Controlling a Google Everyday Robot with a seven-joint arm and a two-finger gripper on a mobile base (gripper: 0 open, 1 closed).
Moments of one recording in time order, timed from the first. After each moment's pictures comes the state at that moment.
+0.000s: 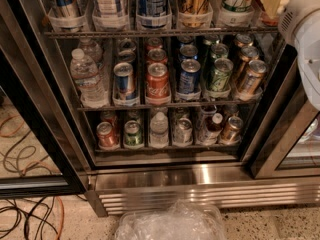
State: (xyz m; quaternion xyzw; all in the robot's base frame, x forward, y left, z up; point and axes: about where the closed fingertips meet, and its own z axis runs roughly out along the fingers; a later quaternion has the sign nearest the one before) arm 0.636 -0.283 1.085 0.00 0.65 -0.04 0.76
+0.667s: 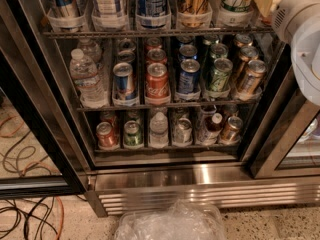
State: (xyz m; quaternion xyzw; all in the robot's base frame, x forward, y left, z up) arm 0.654 -0.277 1.081 -0.01 0.66 -0.02 0.75
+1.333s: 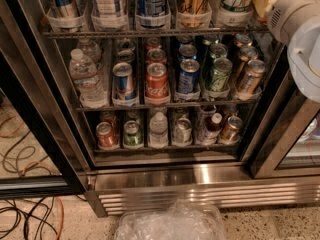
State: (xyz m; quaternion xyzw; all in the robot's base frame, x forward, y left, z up) arm 0.667 -0.269 1.071 -0.01 0.67 -0.01 0.74
